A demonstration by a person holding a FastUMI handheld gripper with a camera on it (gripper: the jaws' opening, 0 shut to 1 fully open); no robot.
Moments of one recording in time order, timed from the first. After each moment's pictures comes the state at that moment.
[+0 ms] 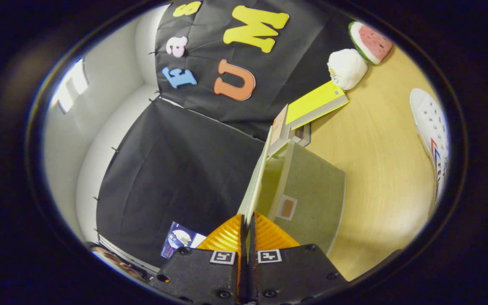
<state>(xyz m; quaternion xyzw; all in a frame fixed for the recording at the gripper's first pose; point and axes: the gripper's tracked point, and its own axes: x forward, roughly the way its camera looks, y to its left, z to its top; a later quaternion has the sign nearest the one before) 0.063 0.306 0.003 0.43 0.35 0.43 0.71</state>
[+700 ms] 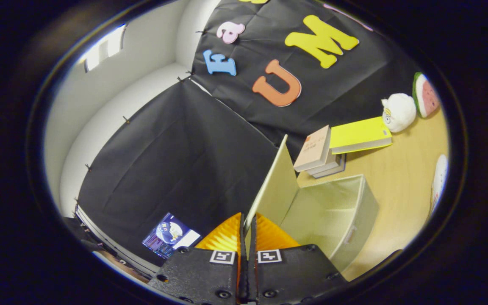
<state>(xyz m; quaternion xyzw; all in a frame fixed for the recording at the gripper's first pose) 0.056 0.391 0.126 0.32 0.30 0.46 0.77</state>
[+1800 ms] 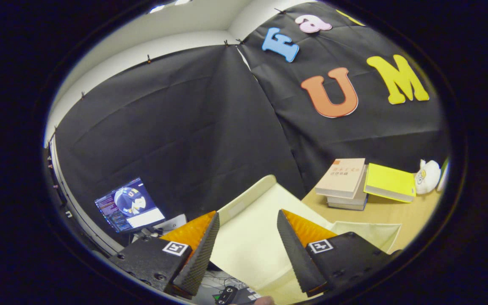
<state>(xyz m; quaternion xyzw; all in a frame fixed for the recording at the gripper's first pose) 0.080 0.553 0.144 0.12 0.24 0.47 0.84</state>
